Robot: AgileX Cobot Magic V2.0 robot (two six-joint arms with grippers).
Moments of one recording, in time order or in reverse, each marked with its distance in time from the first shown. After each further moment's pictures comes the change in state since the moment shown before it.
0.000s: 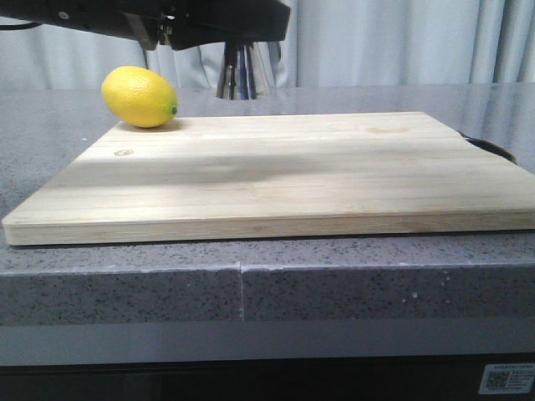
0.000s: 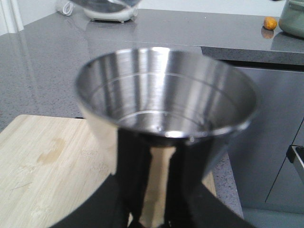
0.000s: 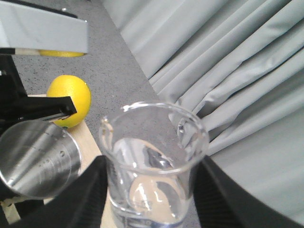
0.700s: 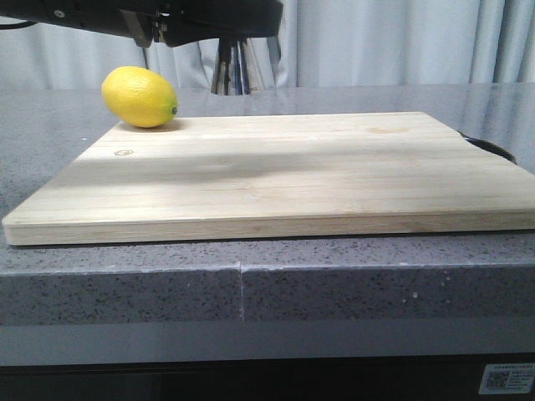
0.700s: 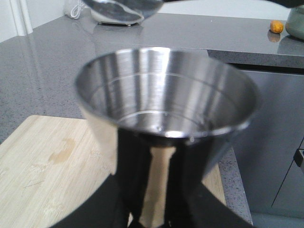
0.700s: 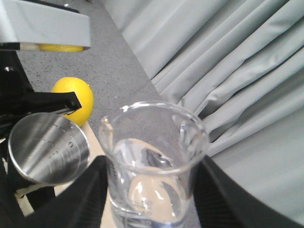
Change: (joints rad) left arm 0.016 0.000 0.000 -0.012 0.002 0.006; right arm 0.000 0.000 0.000 0.021 -0.004 0.004
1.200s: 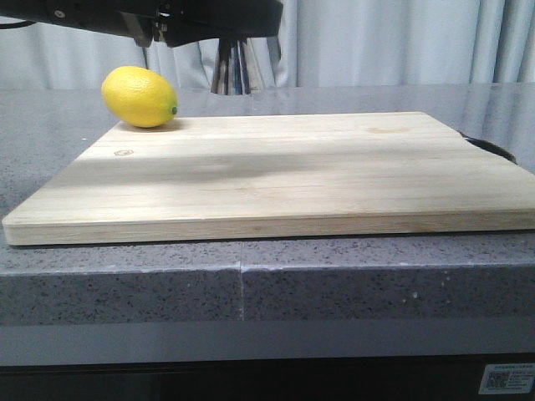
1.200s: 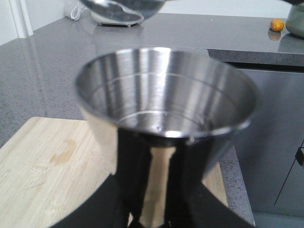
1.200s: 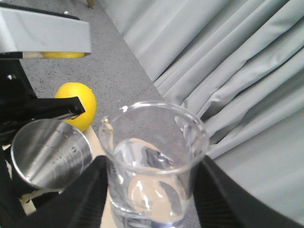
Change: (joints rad) left arm 0.000 0.000 0.000 -0.004 0.000 0.011; right arm 0.000 0.000 0.000 0.015 -0.005 0.010
